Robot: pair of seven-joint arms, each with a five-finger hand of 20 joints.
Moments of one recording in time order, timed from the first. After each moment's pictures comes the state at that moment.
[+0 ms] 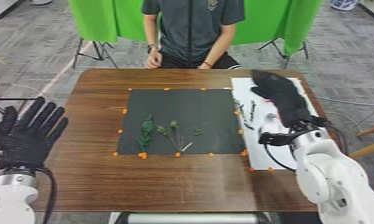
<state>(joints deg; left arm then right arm) 130.6 -56.4 -106.3 -126.0 5.2 15.6 17.5 -104.1 -59.3 85.9 -117.5 -67.5 9.7 -1.6</state>
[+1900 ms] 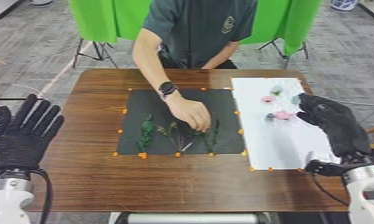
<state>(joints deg) 132.4 -57.5 -107.6 -126.2 5.9 11.2 18.5 -122.5 -65.7 107.9 -123.2 -72.9 -1.8 0.2</state>
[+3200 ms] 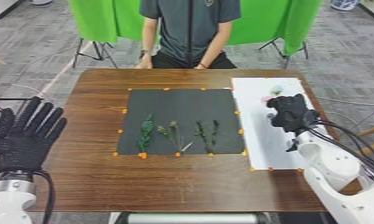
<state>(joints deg) 132.7 -57.6 -106.8 -126.3 5.4 11.3 18.4 -94.6 -48.0 76.5 -103.2 -150.2 -2.6 12.3</state>
